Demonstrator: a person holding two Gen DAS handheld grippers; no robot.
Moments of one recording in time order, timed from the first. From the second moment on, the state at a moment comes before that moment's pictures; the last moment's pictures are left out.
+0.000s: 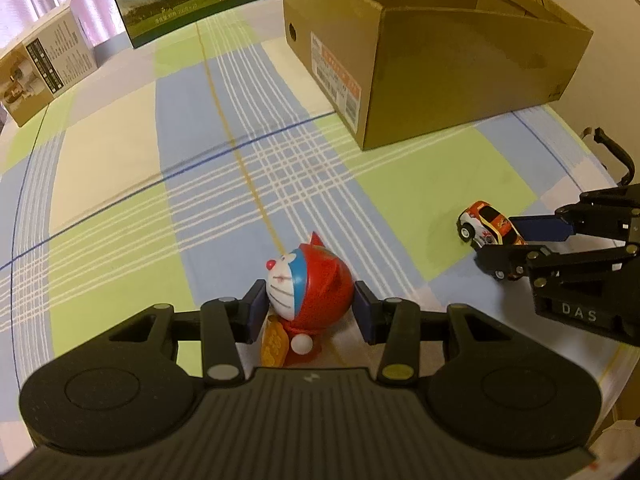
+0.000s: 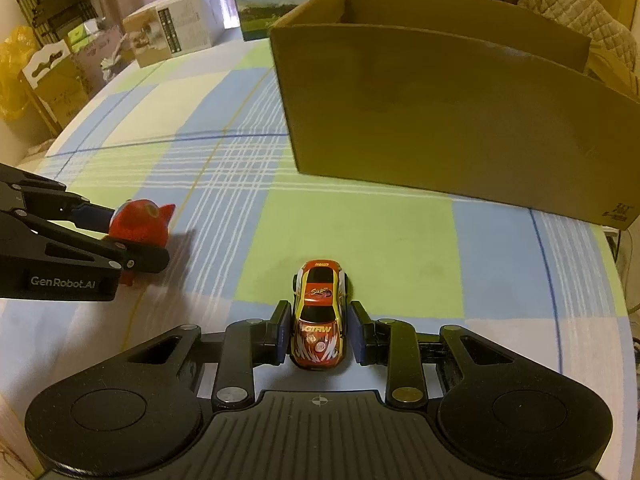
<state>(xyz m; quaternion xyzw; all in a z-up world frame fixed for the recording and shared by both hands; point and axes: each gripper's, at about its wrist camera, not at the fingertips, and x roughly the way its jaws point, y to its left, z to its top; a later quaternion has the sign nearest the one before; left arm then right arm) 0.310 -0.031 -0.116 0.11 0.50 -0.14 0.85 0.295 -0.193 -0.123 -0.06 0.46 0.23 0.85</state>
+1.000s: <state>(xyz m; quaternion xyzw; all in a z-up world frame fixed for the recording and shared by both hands) 0.318 -0.072 -0.027 0.07 0.40 -0.14 0.90 0.318 -0.258 -0.045 -0.01 0.39 0.24 0.89</state>
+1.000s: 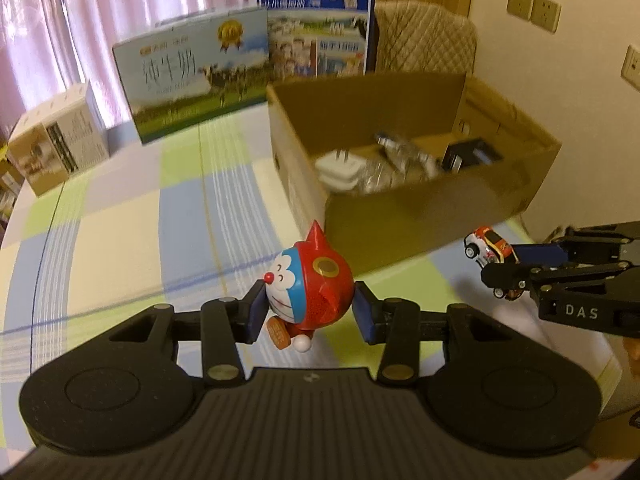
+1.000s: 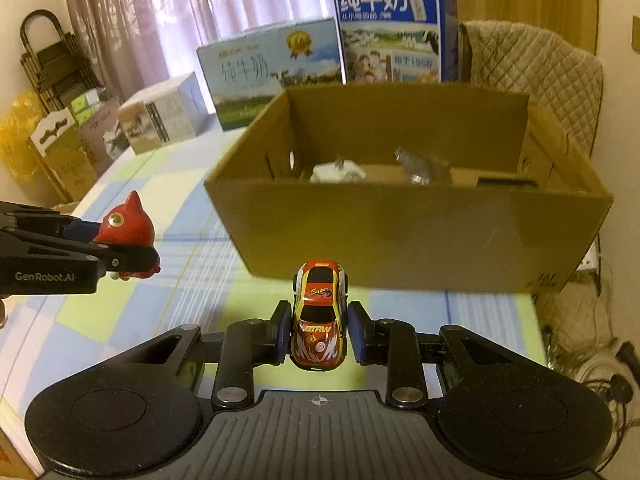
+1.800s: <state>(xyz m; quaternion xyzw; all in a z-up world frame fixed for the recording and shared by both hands) 0.414 -0.171 0.024 0.09 0.32 -0.17 0.93 0.436 -0.312 0.005 0.01 0.33 0.21 0.92</state>
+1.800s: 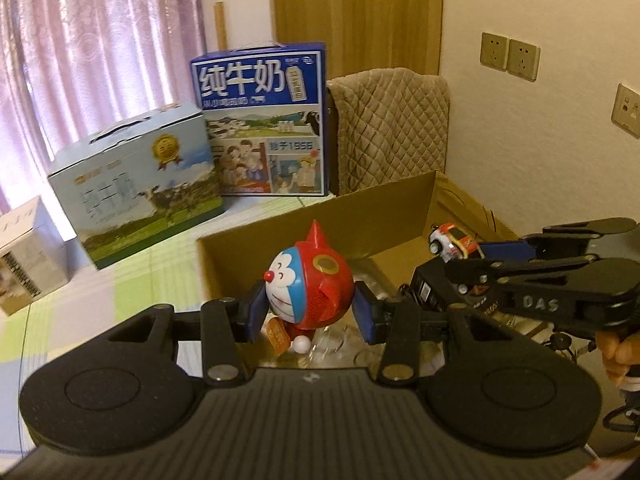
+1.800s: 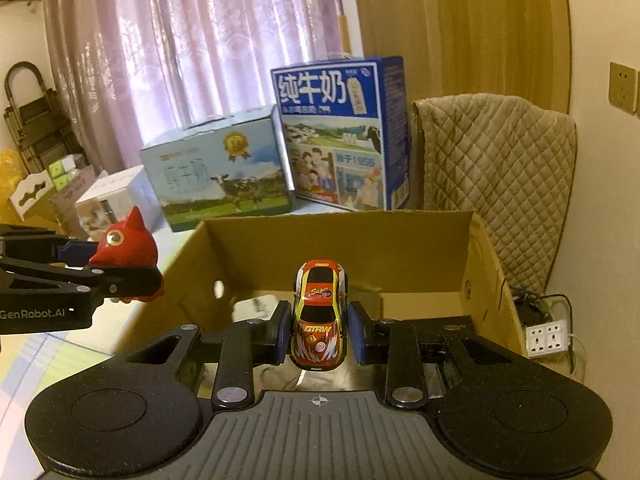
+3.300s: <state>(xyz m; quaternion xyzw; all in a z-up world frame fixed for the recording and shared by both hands) 0.534 -0.222 -0.052 0.10 0.43 -0.13 0.89 0.543 -0.334 -0.056 0.02 0.40 0.19 0.90</state>
